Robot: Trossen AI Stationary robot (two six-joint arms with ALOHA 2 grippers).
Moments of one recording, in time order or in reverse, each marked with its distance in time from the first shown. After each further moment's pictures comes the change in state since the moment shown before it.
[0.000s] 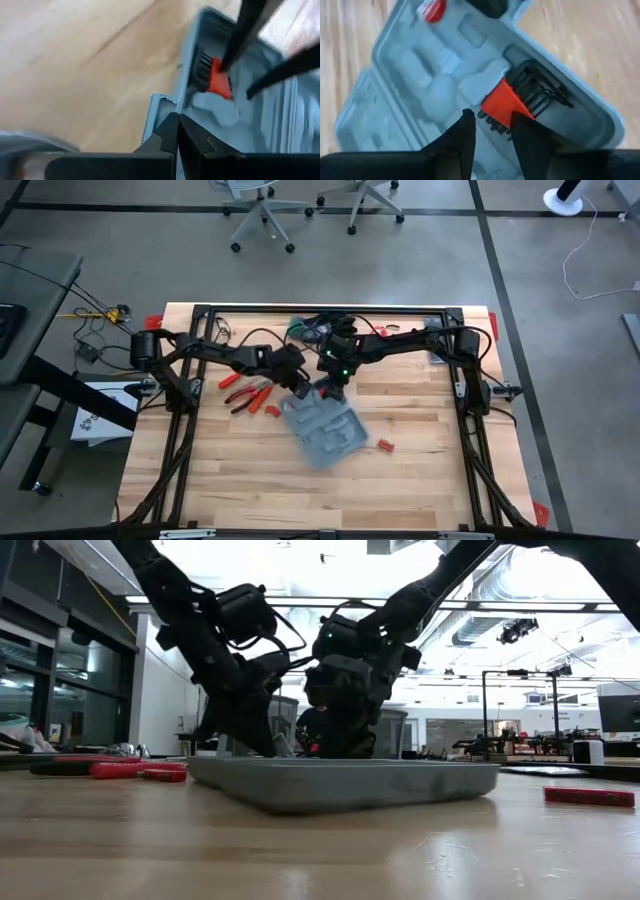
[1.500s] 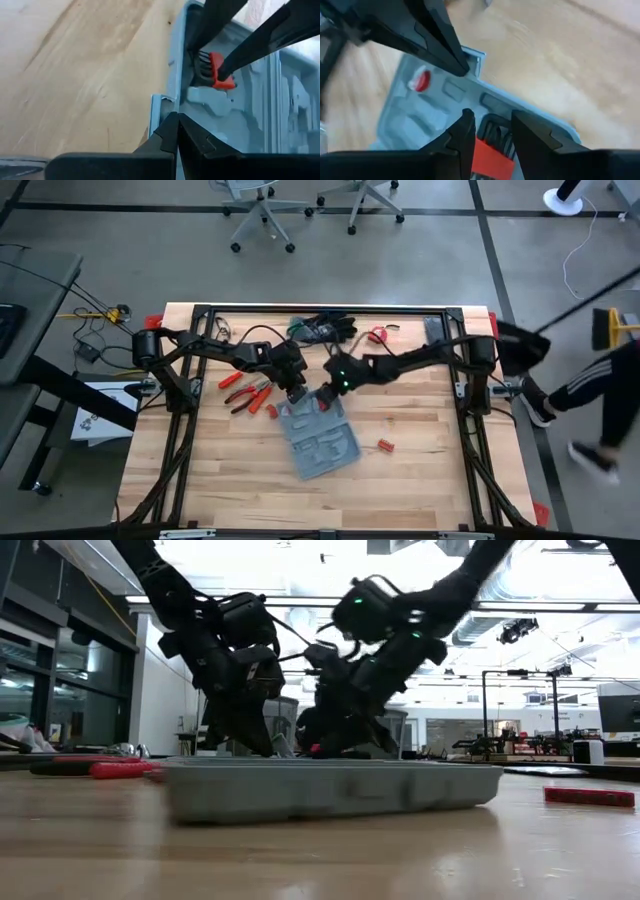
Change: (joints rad) left arm 0.046 0.002 -0.002 -0.010 0.227 0.254; right arm 0.143 -0.133 -0.289 0.490 0.356 0.607
